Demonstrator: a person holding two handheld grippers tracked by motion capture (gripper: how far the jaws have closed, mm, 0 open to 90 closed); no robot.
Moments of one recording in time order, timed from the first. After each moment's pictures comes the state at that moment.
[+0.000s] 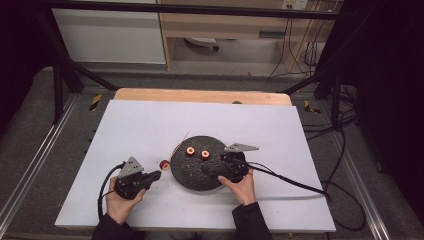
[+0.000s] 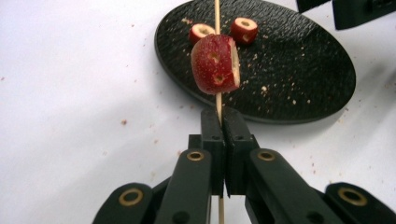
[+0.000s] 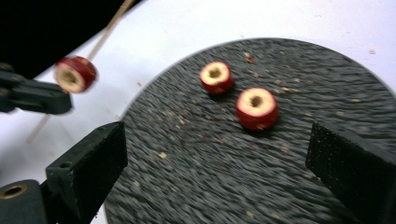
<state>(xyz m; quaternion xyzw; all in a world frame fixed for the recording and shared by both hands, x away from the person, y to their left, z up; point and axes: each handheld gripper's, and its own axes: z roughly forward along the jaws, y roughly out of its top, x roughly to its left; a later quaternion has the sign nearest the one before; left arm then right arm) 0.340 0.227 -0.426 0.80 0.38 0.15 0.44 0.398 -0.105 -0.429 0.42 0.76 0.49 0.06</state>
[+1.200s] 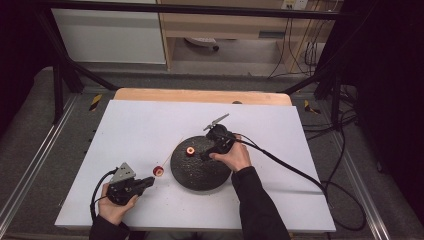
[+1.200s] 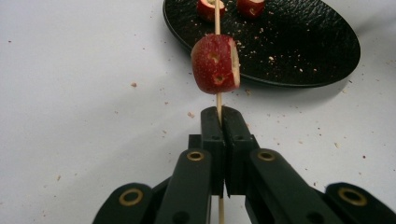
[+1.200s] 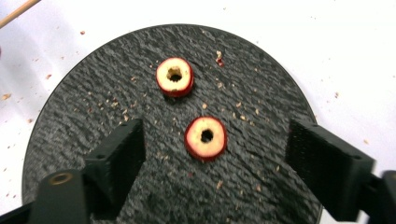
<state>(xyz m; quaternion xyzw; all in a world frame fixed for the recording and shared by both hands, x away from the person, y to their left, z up) 0.331 0.244 -0.437 0.80 0.39 0.14 0.44 0.468 -0.063 -0.386 0.35 0.89 0.29 0.08</state>
